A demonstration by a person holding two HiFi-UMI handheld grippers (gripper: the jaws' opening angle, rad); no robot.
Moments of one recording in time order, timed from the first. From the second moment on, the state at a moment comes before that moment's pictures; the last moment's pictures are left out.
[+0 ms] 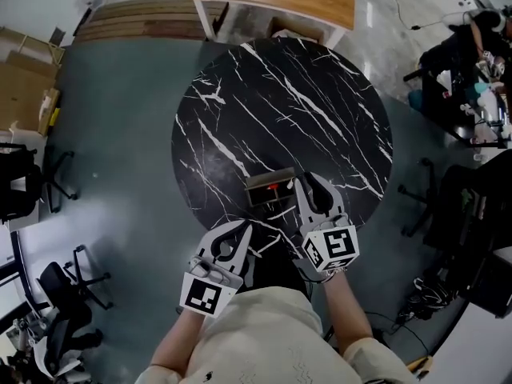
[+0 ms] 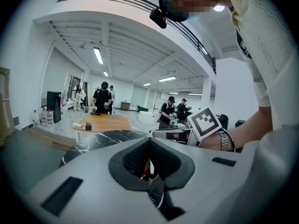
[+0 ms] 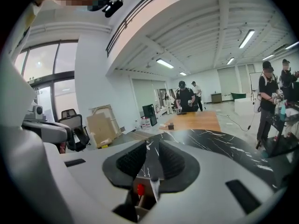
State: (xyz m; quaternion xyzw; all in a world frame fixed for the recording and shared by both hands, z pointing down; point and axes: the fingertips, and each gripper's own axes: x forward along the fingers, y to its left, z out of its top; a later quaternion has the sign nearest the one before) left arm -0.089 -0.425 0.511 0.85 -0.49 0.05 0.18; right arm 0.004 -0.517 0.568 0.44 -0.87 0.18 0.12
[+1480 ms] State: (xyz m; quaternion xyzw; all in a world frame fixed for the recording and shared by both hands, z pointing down) left arm -0.068 -0.300 0.448 0.91 -0.41 0.00 0.11; right arm 0.006 -0.327 0.478 0.49 -0.86 0.14 0.09
